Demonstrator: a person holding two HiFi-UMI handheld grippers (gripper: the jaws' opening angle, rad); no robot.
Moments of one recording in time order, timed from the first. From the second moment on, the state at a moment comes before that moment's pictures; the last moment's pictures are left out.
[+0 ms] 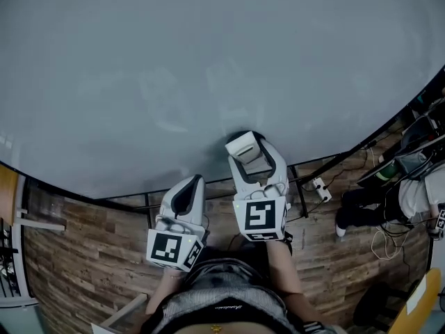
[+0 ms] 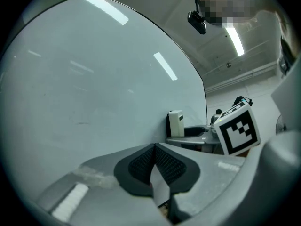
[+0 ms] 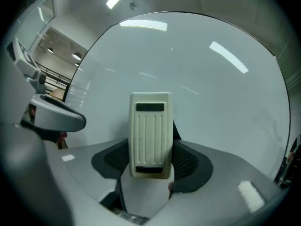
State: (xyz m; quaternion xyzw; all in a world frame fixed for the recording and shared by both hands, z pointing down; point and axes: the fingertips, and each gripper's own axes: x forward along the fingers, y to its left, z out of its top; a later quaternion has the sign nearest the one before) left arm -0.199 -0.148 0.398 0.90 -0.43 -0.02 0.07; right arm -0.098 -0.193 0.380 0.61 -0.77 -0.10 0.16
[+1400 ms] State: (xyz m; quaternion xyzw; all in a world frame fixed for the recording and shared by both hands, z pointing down) left arm -0.430 -0.118 0.420 0.83 -0.55 -0.03 0.09; right arm -0.381 -0.179 0.393 0.45 -0.86 -0.17 0.18
